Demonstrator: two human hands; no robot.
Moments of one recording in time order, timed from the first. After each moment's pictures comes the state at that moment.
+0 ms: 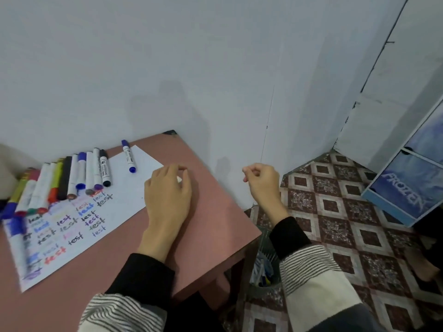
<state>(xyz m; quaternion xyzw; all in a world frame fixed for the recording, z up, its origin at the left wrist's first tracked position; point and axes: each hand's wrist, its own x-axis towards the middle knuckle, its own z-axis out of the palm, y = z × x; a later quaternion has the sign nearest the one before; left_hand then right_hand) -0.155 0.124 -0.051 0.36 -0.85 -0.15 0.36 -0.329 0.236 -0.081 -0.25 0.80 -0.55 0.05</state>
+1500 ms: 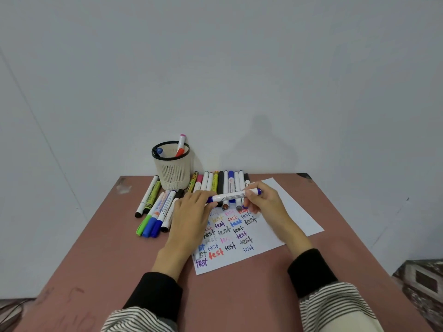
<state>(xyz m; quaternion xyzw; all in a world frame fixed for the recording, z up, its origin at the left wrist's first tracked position) 0.054 -0.014 -0.053 0.43 -0.84 -0.06 0.33 -0.137 0.043 -0.025 -0.51 0.56 -0.56 0.34</state>
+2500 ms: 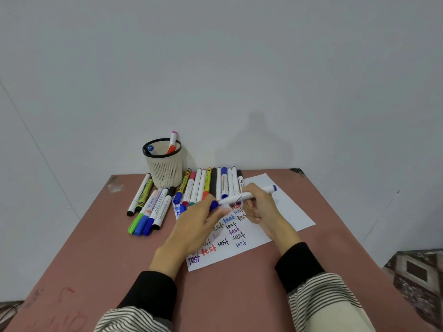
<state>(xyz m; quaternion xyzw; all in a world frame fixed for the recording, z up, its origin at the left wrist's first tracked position) 0.043 0.003 -0.051 0.38 -0.86 -0.21 0.25 -0.133 0.047 -0.024 -0.33 0.57 -0.57 0.49</state>
